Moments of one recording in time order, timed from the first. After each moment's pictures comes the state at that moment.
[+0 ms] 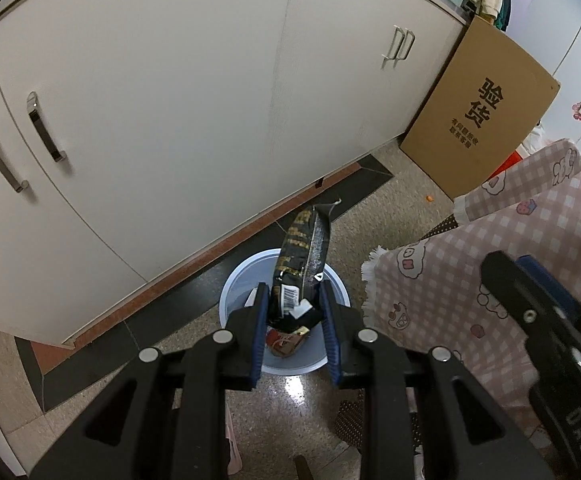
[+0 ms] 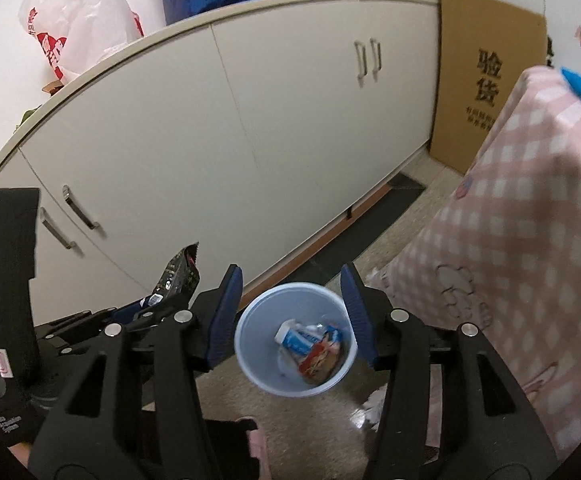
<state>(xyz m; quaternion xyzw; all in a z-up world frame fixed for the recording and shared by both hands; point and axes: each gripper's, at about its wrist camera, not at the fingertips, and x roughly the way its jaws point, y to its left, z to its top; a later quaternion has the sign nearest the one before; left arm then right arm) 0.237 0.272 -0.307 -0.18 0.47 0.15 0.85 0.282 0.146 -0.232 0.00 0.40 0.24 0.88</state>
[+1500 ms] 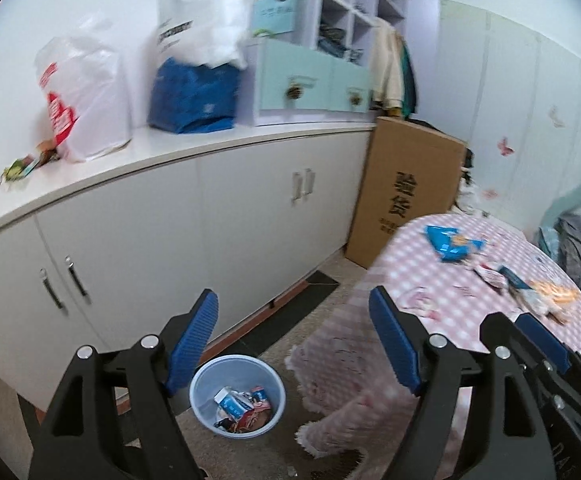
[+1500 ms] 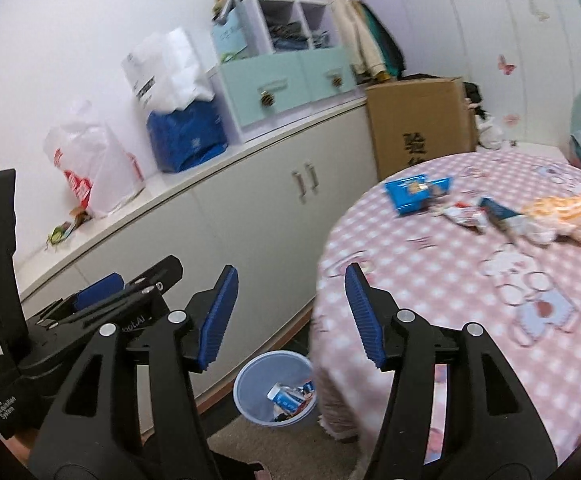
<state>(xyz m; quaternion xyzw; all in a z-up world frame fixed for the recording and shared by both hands) 0.156 0.091 -0.110 -0.07 0.26 0.12 0.95 0.172 -0.045 -0.089 0.11 0.25 0.19 0.94</state>
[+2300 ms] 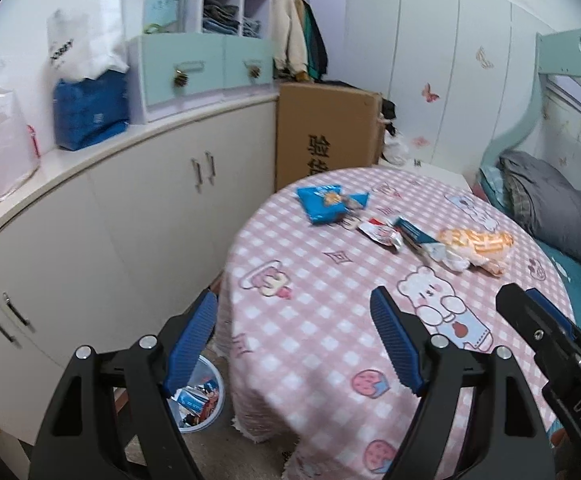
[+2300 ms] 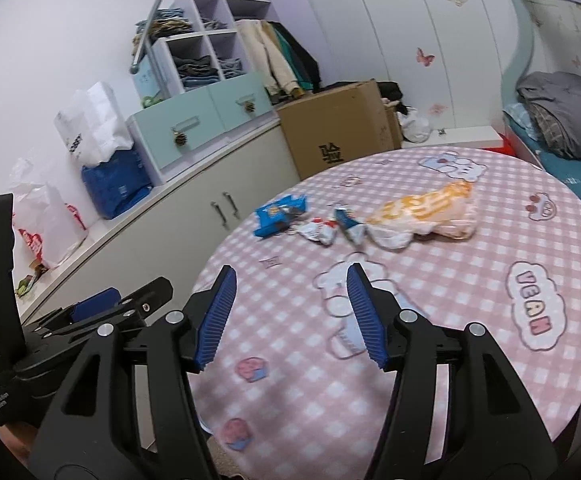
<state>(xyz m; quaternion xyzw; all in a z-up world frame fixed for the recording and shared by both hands) 0.194 -0.036 -0.115 -0.01 0.31 0.00 0.95 0.164 -0.188 -0.097 0.17 0.24 0.08 0.95</state>
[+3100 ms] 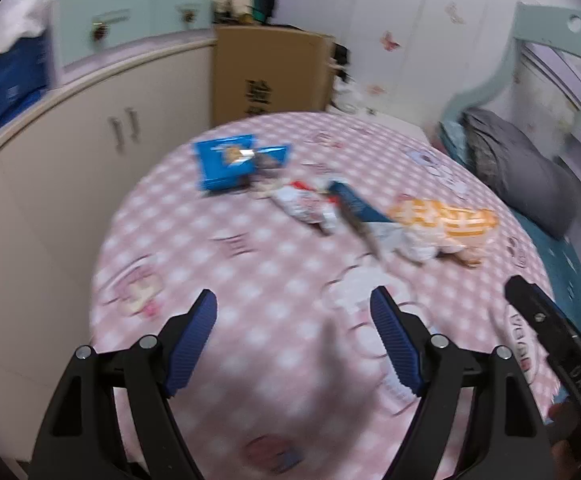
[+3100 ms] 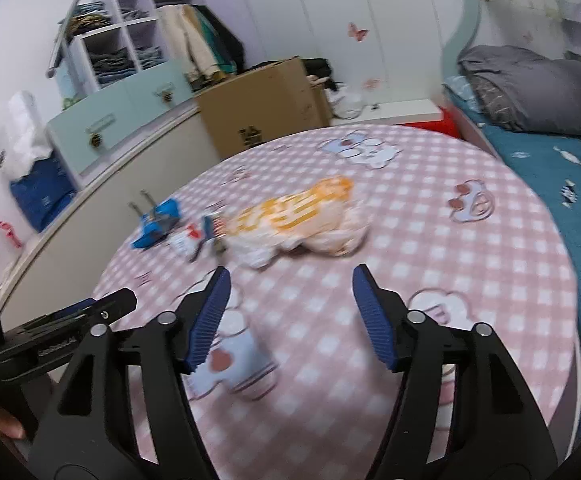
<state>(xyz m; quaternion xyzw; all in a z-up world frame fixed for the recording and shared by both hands) 0.286 -0.105 -0.155 -0.03 0.41 -0.11 0.91 0.217 -0.283 -0.128 0.18 0.30 -0.03 0.94</state>
